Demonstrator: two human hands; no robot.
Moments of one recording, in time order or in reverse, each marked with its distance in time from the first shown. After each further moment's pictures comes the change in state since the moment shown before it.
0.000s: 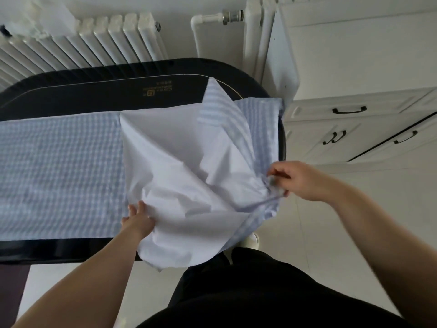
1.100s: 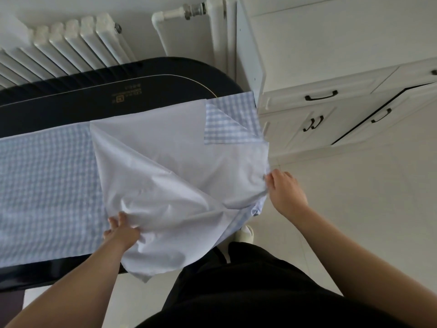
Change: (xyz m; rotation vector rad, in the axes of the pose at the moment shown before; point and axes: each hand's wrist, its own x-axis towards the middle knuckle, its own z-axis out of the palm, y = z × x) left_hand 0.003 0.014 0.005 0.010 -0.019 -0.092; right_hand -0.003 0.084 0.050 -0.170 0.474 0.317
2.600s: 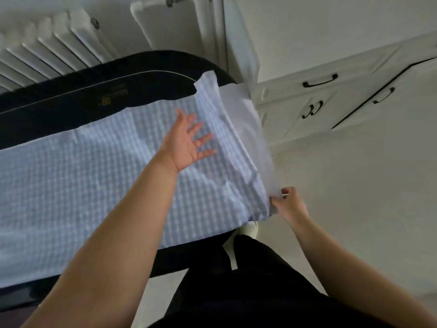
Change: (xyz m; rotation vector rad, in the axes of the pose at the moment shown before) left_hand -0.083 0.250 -0.089 -1.237 -0.593 0.604; right_hand 0.006 0.047 0.051 0.417 -0.129 0.647
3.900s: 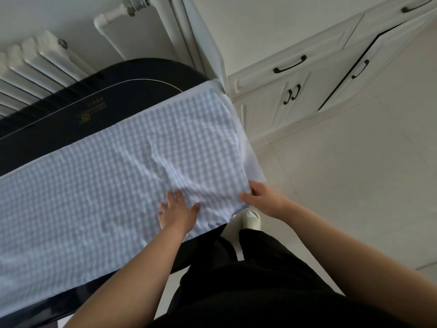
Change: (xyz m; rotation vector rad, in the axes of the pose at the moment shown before) left_hand -0.042 -0.163 -0.046 1.723 0.325 -0.256; right_hand -0.041 -0.007 -0.015 0.095 -0.457 -0.450
